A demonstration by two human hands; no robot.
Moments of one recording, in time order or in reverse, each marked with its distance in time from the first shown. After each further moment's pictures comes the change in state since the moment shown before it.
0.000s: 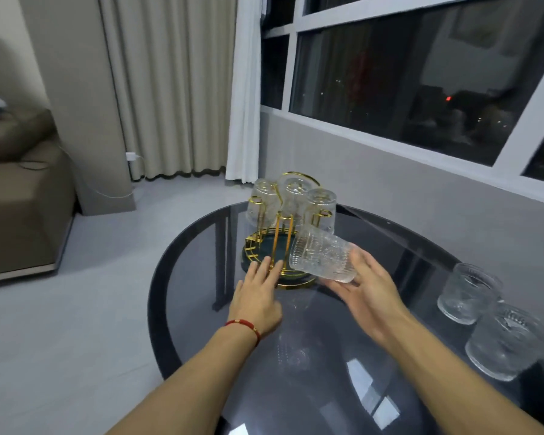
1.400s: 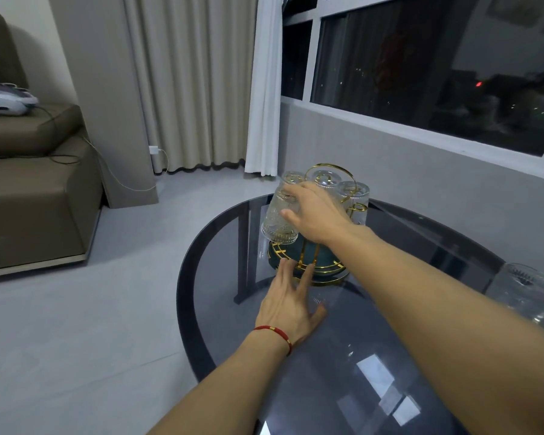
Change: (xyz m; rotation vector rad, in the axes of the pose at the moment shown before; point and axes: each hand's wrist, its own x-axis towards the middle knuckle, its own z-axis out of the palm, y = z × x) left_hand -0.012 -0.006 0.009 0.063 0.133 0.104; right_hand 0.090 -0.018 0.142 -1.606 -0.256 -0.523
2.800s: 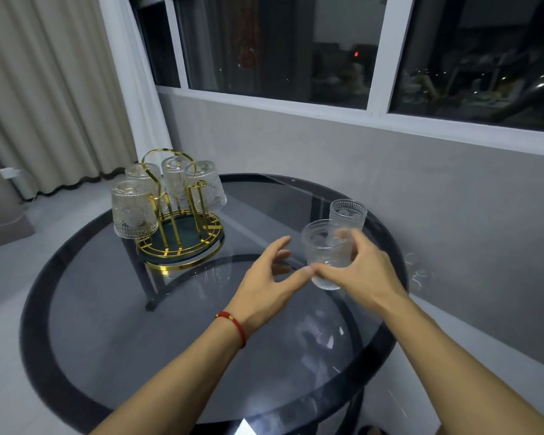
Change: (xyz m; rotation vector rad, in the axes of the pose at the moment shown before) left_hand -0.017 0.189 0.016 -0.891 -0.325 0.045; right_hand -0.294 0.187 -0.052 0.464 0.295 0.705
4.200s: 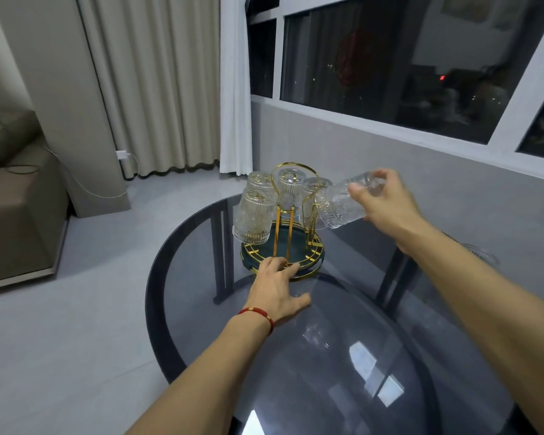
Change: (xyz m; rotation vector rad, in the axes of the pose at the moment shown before) left_hand 0.005 -0.078 -0.145 0.785 0.207 -0.102; right_hand 0.107 -0.179 0.089 0.104 -0.062 -0.209
